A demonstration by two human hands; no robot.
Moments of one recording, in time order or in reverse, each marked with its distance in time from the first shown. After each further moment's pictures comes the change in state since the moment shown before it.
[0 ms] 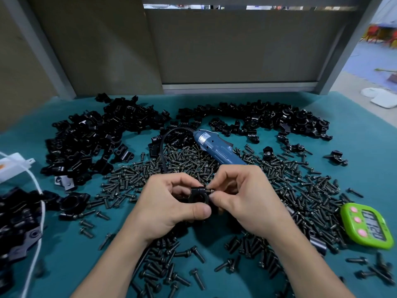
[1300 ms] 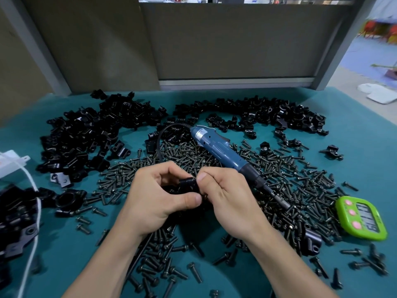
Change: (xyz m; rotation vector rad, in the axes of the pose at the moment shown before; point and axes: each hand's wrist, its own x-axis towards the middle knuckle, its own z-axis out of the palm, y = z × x) left_hand 0.001 -0.004 -0.008 0.006 0.080 0.125; right_hand 0.000 -0.003 0.027 -0.041 0.001 -0.032
